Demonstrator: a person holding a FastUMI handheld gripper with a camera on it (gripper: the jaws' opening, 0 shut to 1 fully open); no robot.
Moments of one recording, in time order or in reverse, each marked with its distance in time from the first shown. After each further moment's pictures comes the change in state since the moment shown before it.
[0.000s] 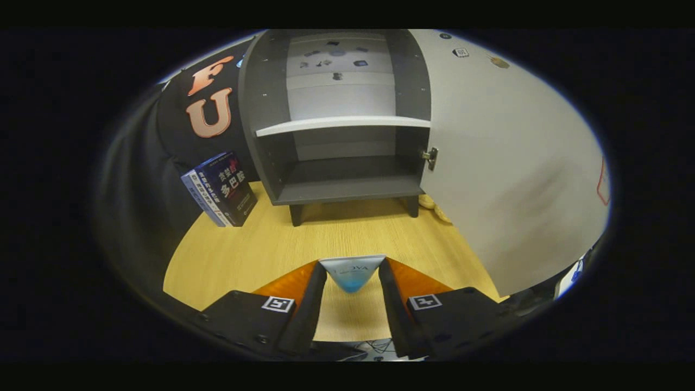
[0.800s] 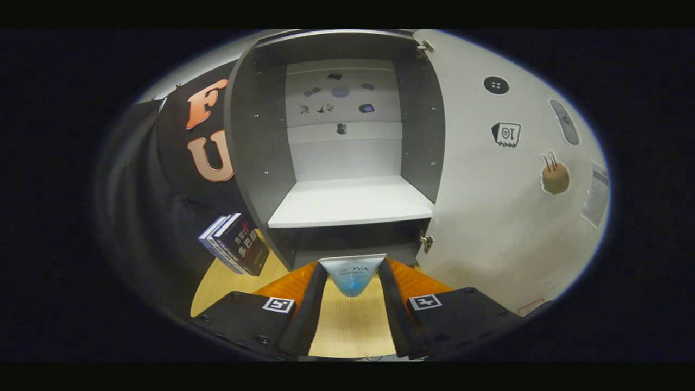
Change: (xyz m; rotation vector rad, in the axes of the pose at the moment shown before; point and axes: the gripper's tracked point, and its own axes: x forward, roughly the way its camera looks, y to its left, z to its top) arm -0.036 0.015 0.210 -0.009 -0.177 0.052
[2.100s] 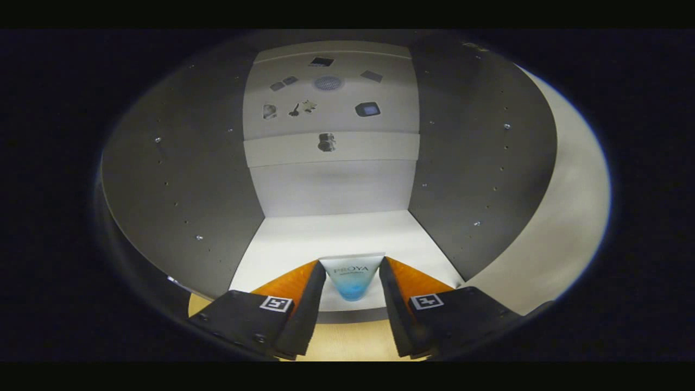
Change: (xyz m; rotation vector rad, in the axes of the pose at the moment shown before) arm 0.165 -0.014 0.114 -0.010 0.013 -0.055
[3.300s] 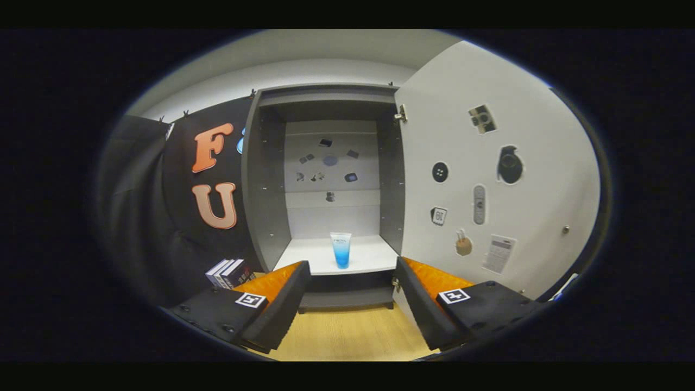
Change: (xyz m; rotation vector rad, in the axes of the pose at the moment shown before) arm -0.306 -0.023 -0.057 0.000 -0.369 -0.033
